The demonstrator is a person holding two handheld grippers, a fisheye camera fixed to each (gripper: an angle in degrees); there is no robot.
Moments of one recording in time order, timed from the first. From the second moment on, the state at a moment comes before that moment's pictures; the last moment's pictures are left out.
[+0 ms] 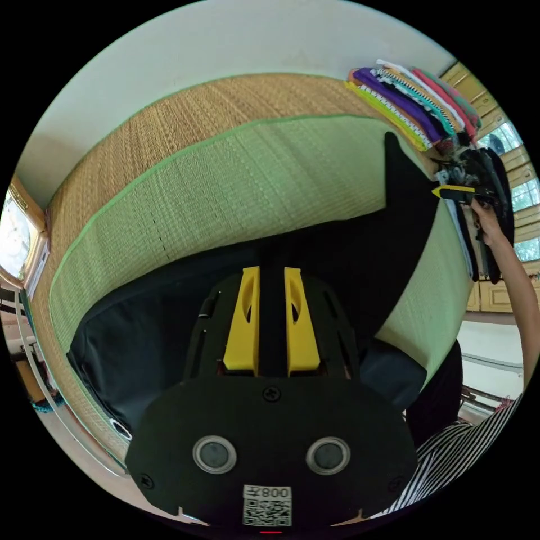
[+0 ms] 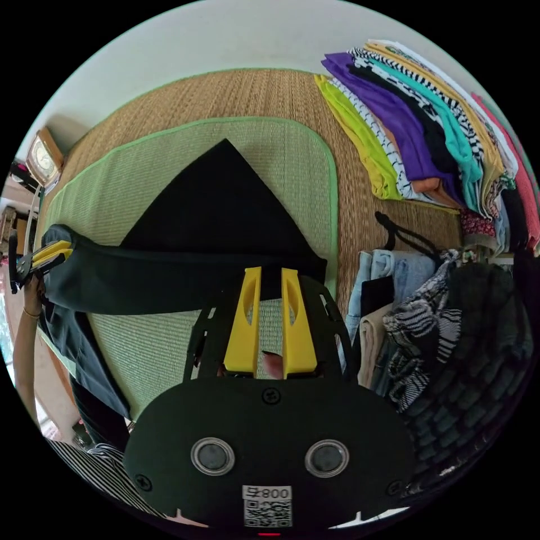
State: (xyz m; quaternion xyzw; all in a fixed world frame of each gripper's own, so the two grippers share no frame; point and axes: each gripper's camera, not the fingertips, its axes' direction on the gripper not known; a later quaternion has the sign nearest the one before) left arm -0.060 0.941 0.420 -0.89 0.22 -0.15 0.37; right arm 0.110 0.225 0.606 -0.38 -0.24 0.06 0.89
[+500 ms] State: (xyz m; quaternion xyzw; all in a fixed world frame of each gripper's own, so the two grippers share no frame) left arm -0.093 0.888 0.412 -0.84 0.21 -0.24 0.45; right arm 0.181 0.261 0.453 -0.20 -0.30 0.17 0.92
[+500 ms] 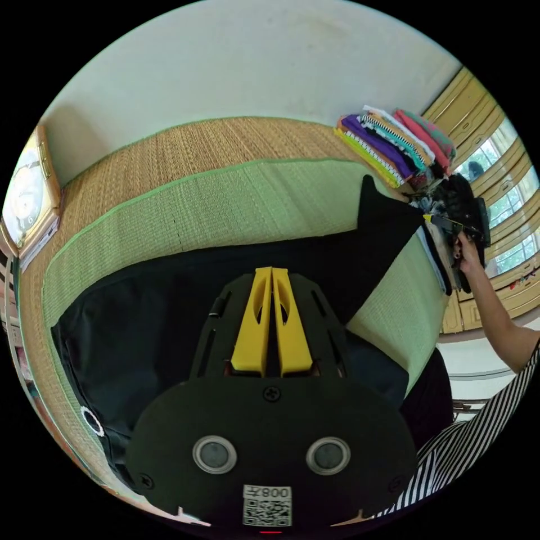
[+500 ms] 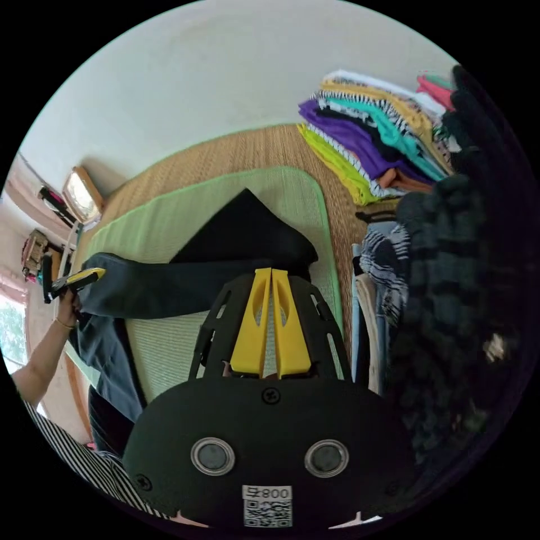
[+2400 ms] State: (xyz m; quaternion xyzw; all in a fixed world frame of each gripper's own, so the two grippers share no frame) left arm -0.187 0.810 0.318 -0.90 0.04 -0.13 0.41; right arm 0.135 0.355 0.598 -0.31 -0.31 0.11 0.89
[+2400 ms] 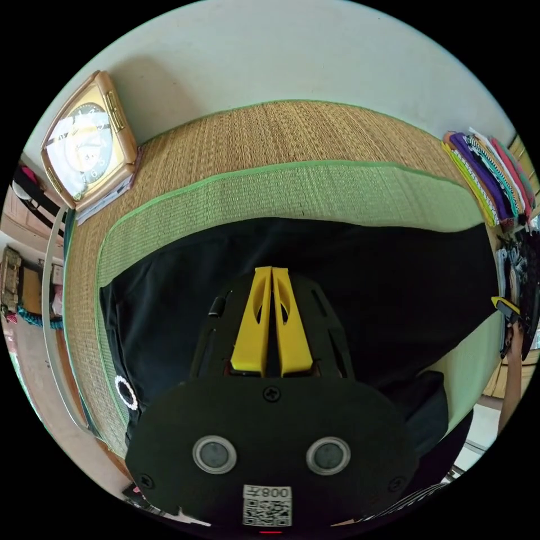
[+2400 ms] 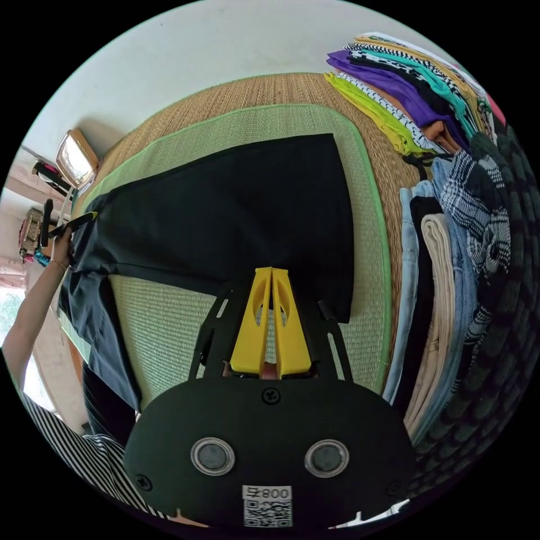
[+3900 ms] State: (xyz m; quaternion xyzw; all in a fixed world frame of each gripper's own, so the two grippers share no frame) left arm -0.288 0.399 0.044 -0.87 0.16 -0.36 0.28; right arm 0.029 0.611 0.387 -0.28 -0.57 0.04 0.77
